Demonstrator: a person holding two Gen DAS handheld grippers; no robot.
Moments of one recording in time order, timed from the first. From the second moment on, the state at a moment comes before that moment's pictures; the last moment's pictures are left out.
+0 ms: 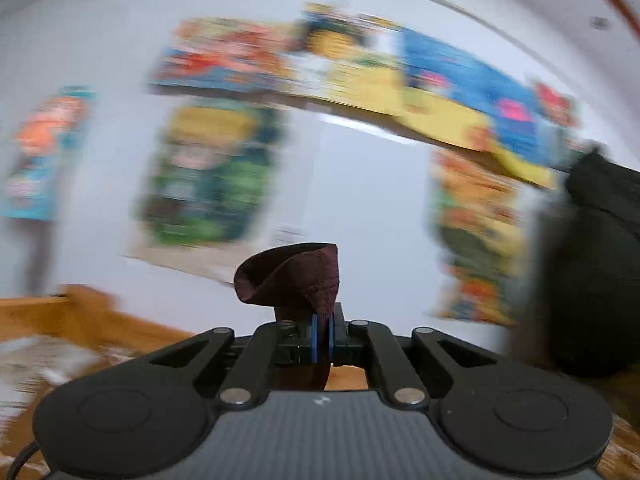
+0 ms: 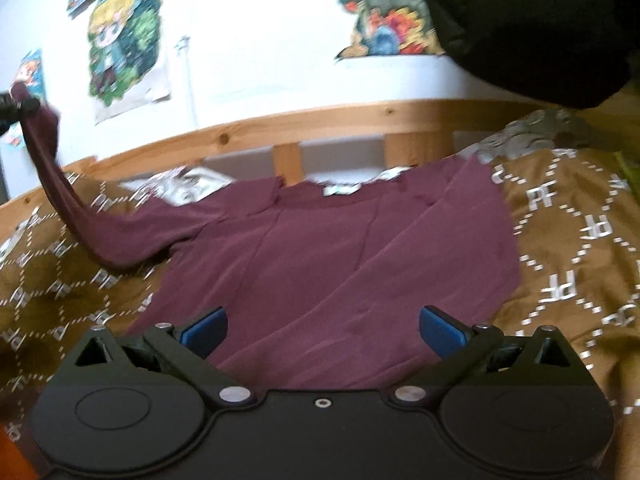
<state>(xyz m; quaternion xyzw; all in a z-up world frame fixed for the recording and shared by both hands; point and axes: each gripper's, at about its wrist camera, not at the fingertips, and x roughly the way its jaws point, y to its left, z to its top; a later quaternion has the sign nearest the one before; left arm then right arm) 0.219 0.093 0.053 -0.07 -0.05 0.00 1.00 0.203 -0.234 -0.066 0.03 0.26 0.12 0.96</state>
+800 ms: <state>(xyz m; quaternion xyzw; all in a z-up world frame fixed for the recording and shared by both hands) 0.215 -0.025 -0.067 0.00 0.20 -0.27 0.94 0.215 -0.298 -0.059 0.11 0.26 0.00 0.96</state>
